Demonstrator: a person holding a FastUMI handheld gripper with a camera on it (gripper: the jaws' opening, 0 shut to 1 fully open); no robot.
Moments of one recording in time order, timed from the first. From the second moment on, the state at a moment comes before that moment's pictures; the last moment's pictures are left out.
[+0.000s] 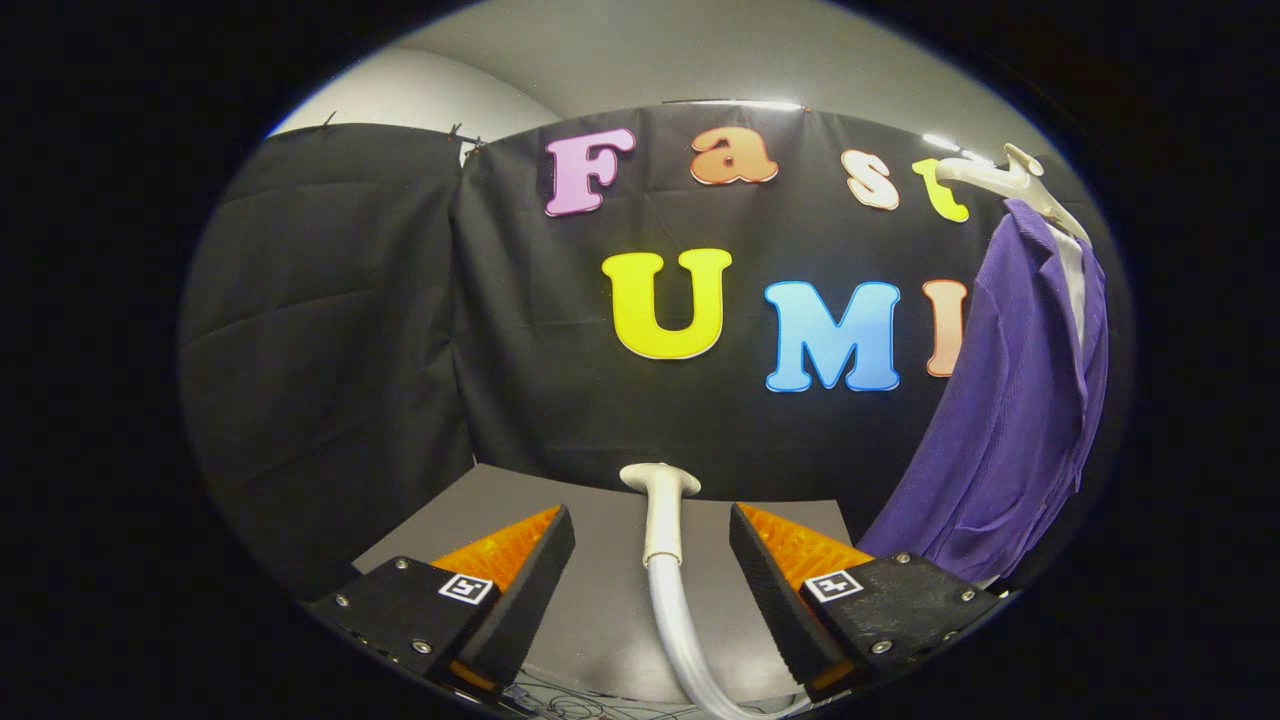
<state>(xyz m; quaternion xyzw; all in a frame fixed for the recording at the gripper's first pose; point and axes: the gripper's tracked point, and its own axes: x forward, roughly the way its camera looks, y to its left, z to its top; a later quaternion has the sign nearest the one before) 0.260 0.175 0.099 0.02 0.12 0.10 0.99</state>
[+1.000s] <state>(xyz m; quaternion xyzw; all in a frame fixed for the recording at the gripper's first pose) 0.395 0.204 -0.035 0.02 0.44 0.08 0.89</state>
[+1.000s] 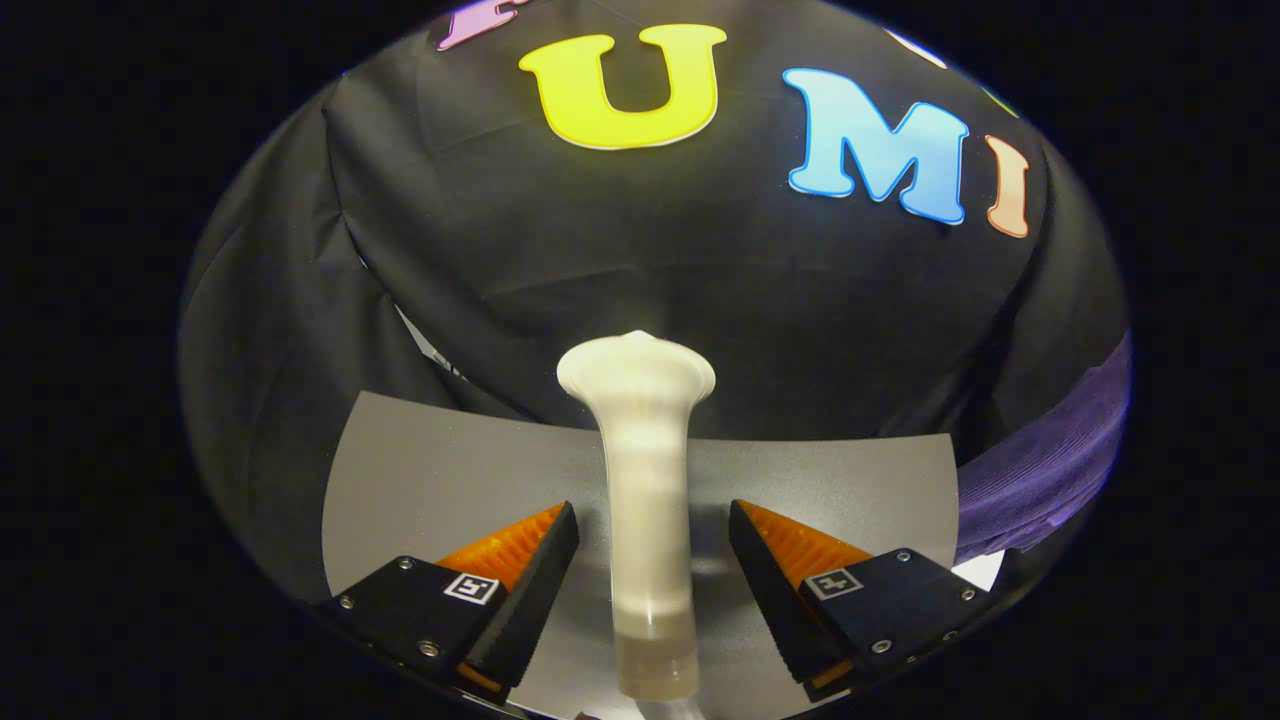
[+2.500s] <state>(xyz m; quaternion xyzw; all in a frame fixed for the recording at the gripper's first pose) 0.269 0.202 0.009 -0.03 0.19 0.06 0.98</state>
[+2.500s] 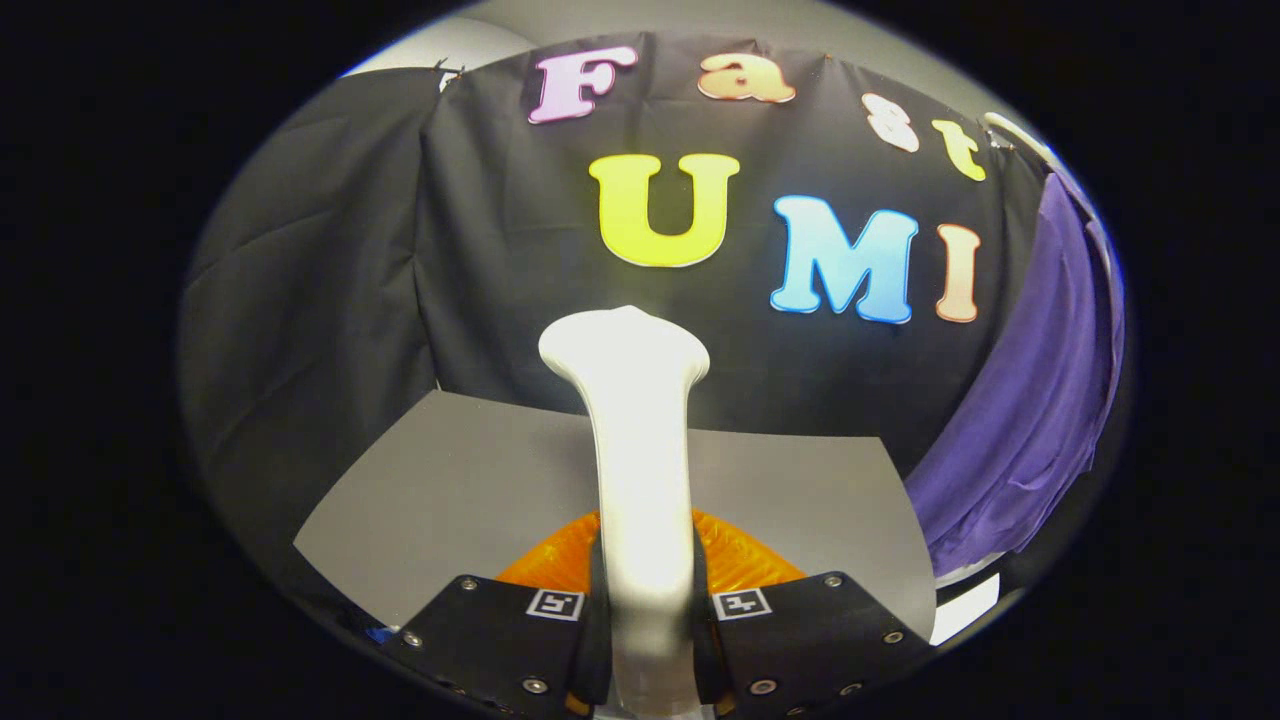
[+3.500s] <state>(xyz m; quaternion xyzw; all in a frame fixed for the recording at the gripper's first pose) 0.105 0.097 0.006 -0.04 0.05 0.00 1.00</state>
